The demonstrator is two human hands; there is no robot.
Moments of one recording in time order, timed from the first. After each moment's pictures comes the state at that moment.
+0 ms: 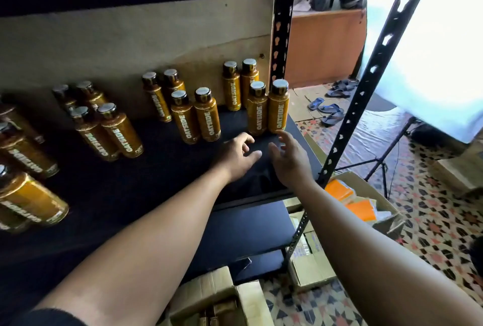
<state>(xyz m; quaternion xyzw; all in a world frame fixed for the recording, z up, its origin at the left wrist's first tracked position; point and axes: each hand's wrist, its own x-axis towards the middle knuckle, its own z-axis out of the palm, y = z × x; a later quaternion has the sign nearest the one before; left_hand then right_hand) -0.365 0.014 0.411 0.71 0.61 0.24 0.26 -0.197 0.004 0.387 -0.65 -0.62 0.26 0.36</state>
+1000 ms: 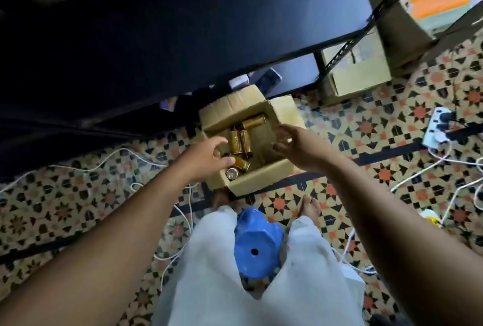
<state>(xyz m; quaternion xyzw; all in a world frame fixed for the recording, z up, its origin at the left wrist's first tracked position) -0.586 -0.297 0.109 0.57 0.63 -0.15 0.50 -0.333 -0.294 0.108 -0.62 -0.60 0.49 -0.07</state>
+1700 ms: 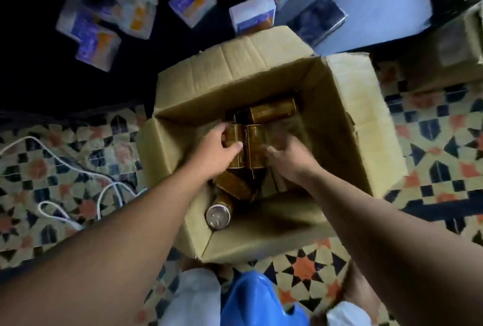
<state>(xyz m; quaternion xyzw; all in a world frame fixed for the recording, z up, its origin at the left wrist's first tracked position) -0.587 -0.261 -0.390 0.46 0.74 0.01 0.50 -0.393 -0.264 -0.386 -0.67 -0.47 0.58 -0.01</state>
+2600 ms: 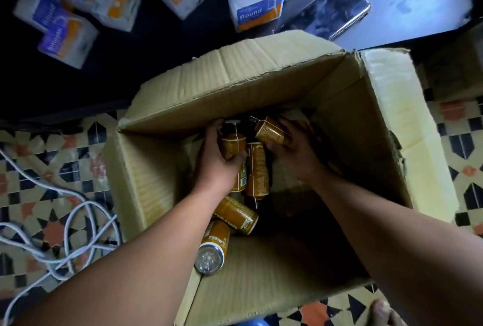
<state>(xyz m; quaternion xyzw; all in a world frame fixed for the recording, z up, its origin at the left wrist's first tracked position) -0.568 -0.275 -0.465 0.37 0.76 0.24 0.47 -0.380 -0.236 -0.521 -0.65 -0.60 0.45 0.09</state>
